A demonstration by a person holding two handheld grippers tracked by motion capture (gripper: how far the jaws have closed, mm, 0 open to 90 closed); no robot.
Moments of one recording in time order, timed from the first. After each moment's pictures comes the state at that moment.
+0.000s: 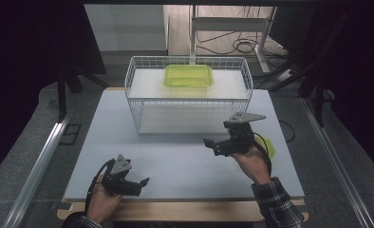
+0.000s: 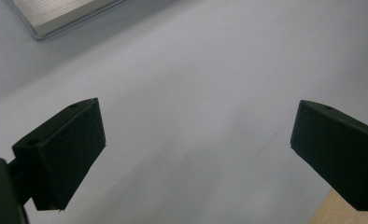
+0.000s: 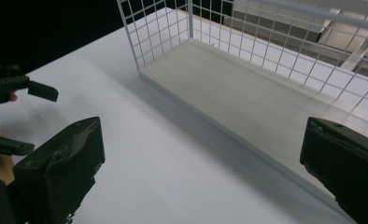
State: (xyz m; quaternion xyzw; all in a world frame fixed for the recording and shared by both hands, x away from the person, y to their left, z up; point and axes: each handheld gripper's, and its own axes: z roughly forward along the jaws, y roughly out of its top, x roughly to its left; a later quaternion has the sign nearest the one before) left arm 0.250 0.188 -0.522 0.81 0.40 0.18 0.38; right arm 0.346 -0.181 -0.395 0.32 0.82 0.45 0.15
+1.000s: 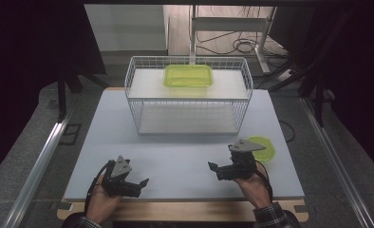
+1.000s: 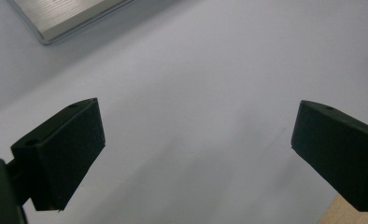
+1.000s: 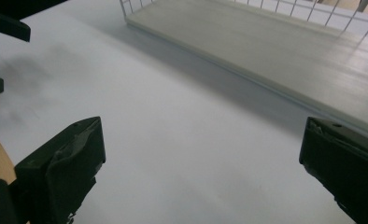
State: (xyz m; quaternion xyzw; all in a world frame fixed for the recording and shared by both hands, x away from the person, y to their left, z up) left arm 0.248 0.188 -0.526 0.82 0.38 0.20 0.38; right arm 0.309 -0.202 -0.466 0.34 0.82 0.44 0.16
